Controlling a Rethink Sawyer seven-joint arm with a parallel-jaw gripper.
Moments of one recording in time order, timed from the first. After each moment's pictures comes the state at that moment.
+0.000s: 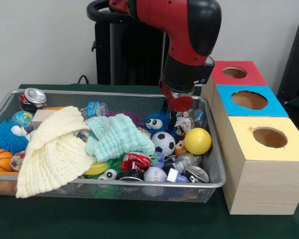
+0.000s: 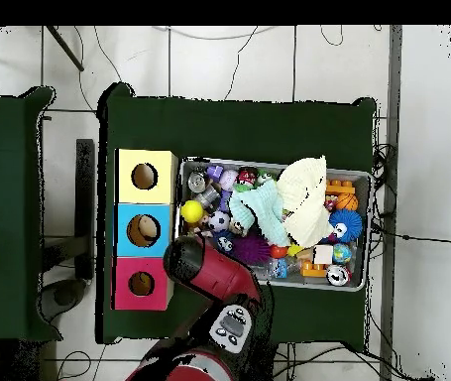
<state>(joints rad) 0.15 -0.38 -0.35 1.83 0.52 0.27 2.57</state>
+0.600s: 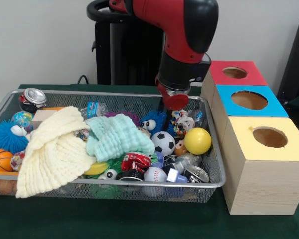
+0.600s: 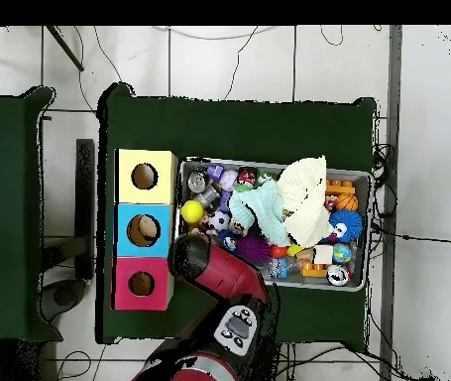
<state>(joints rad) 0.14 -0.39 -0.36 1.82 0.52 0.29 2.57</state>
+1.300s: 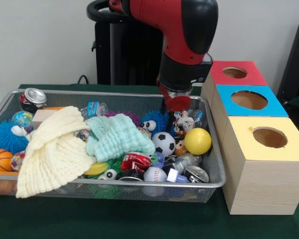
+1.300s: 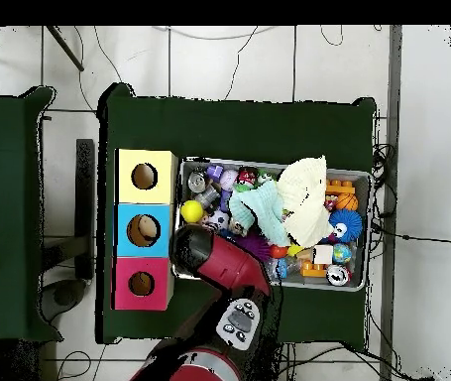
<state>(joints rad) 0.13 -0.38 -0.37 1.76 0.51 0.39 2.57</state>
